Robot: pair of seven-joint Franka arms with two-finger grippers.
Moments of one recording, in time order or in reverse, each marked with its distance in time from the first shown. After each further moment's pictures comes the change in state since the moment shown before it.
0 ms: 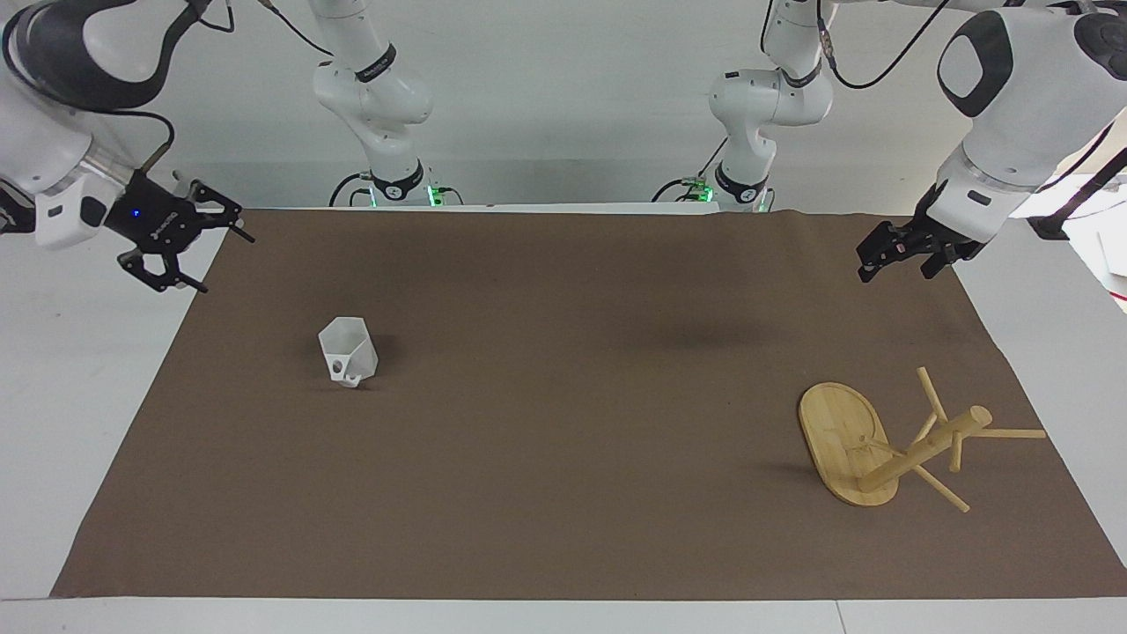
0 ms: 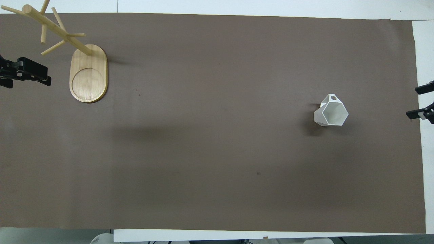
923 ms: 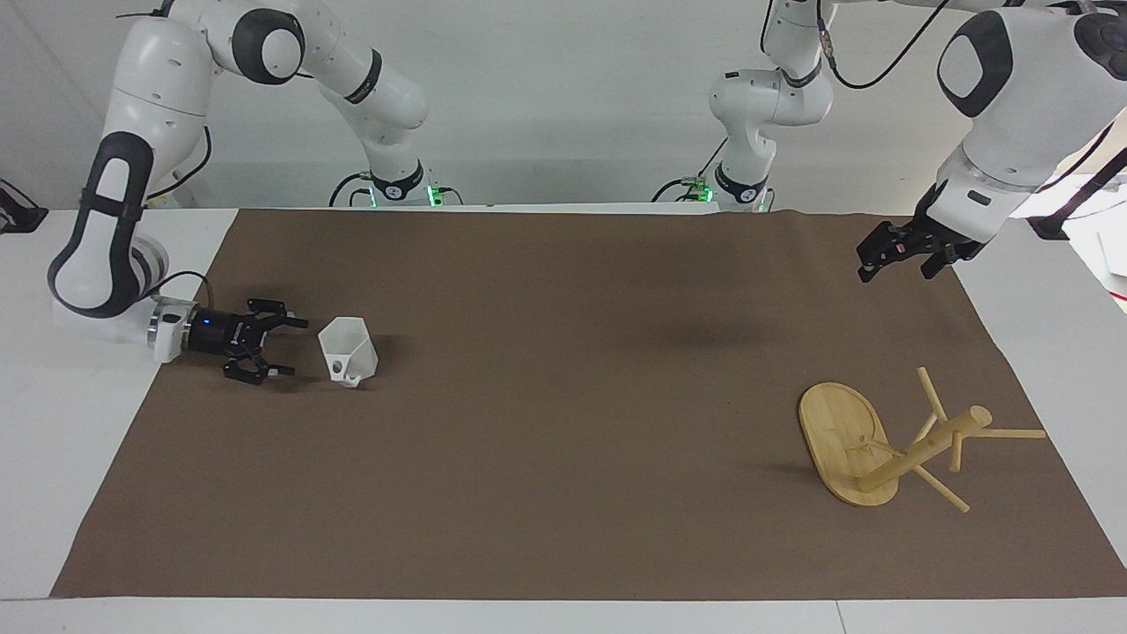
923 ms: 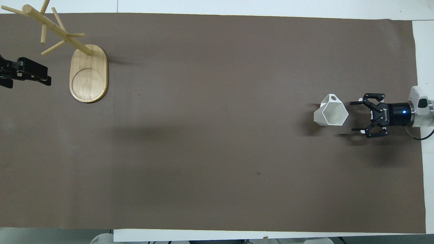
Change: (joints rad) left arm 0.000 0.000 0.000 0.000 0.000 0.000 0.000; right arm -0.131 0.402 0.008 -0.203 0.490 0.004 -1.061
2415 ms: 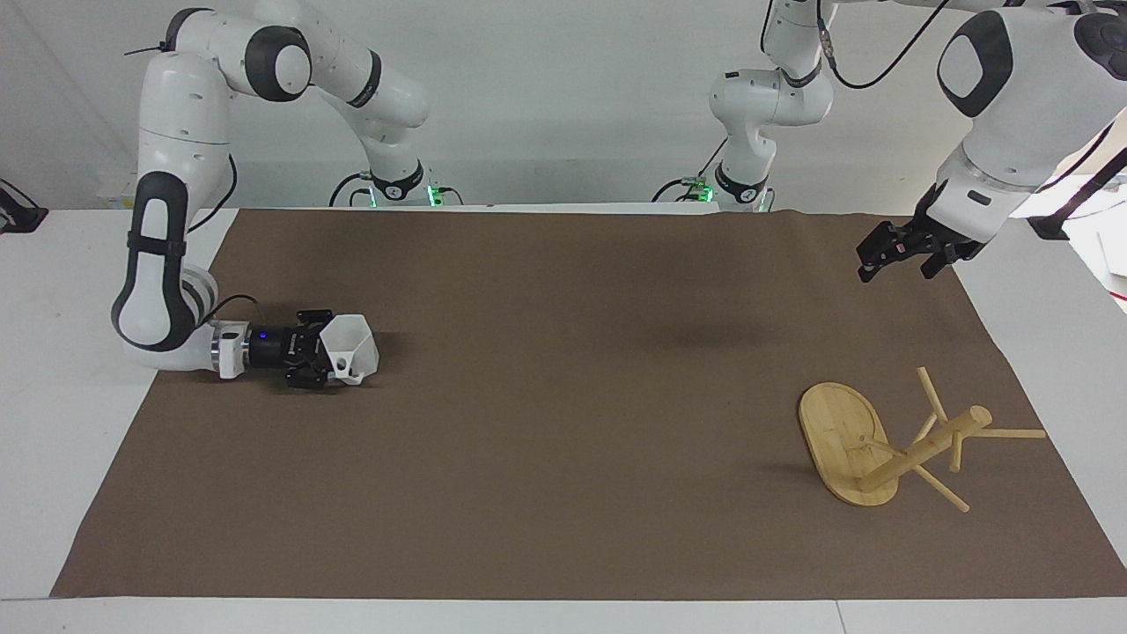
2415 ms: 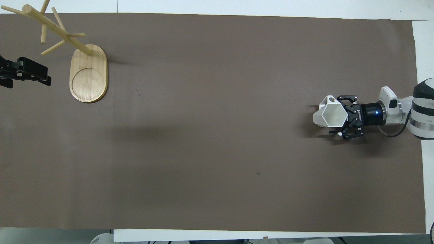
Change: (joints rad) left arm 0.000 0.000 0.000 0.000 0.000 0.000 0.000; right arm 0.058 0.029 0.049 -0.042 0.040 -0.050 -0.074
